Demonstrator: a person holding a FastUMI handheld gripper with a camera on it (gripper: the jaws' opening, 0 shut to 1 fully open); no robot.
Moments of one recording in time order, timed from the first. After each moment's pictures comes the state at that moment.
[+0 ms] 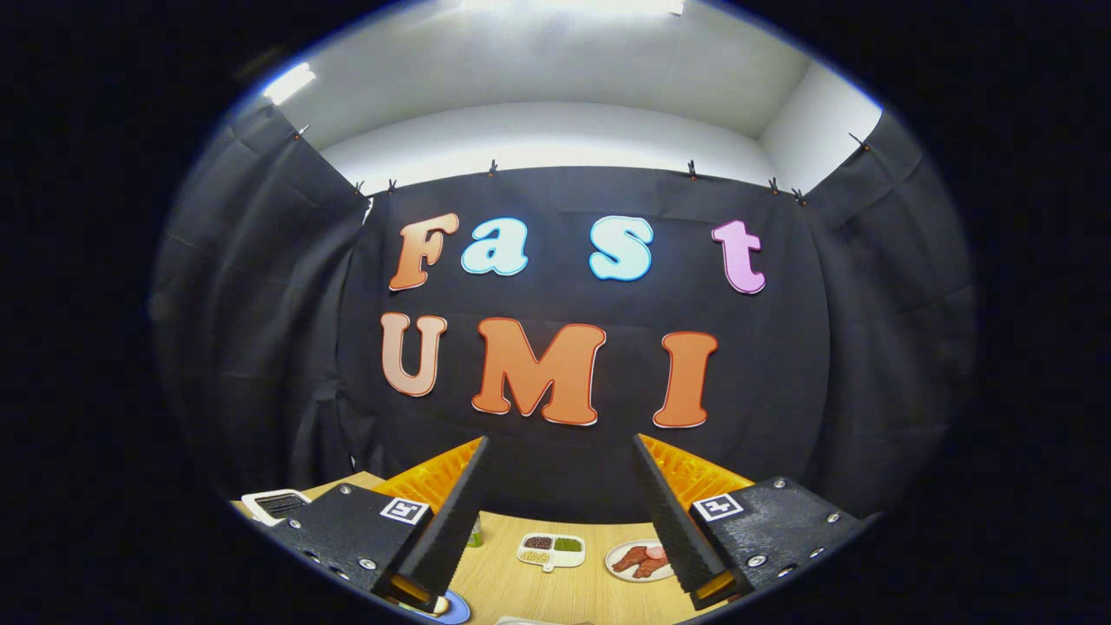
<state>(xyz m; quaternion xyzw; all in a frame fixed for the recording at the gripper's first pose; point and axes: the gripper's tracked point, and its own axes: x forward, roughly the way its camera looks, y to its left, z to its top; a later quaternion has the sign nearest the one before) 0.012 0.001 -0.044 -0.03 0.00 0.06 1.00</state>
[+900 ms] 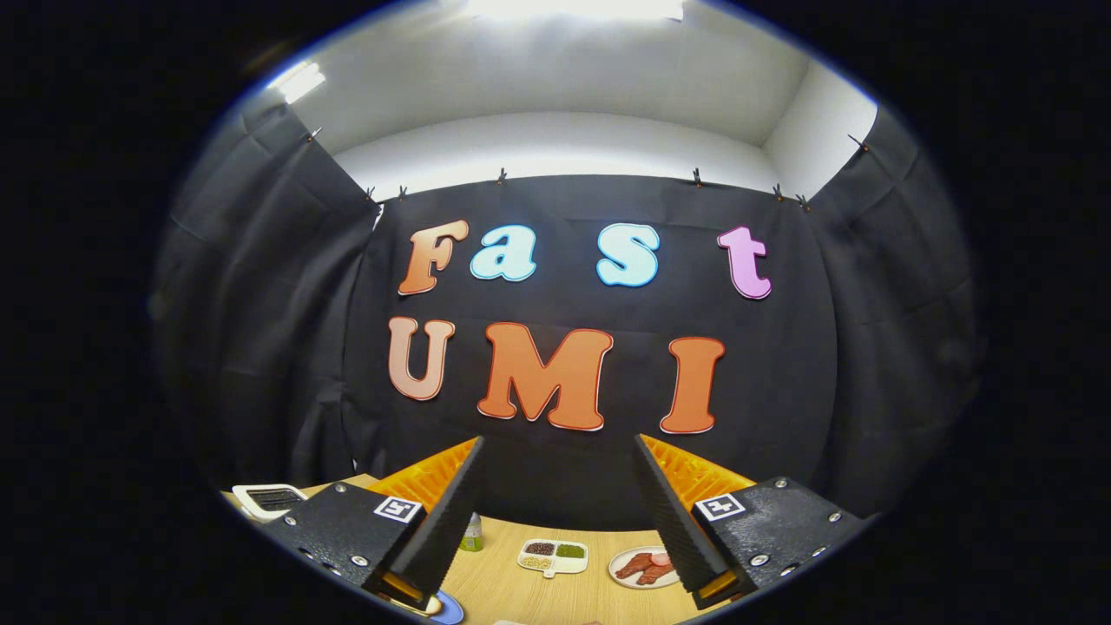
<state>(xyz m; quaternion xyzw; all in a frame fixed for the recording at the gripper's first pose) -0.001 -0.001 -0.070 -0.02 -0.02 0.07 1.00</state>
